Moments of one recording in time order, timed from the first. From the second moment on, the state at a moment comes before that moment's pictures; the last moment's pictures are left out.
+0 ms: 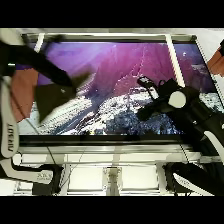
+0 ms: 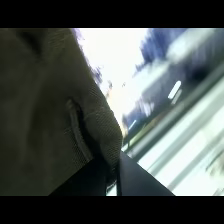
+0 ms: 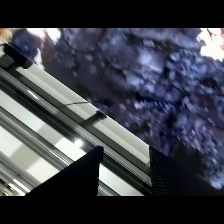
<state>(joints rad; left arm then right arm) -0.20 -1.53 1.88 1.16 -1.82 -1.11 0.37 -1.04 1.04 -1.33 1.28 1.35</state>
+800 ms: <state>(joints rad) -0.60 -1.51 1.88 1.45 -1.85 -1.07 0.35 -1.06 0.91 -1.19 1.14 0.68</state>
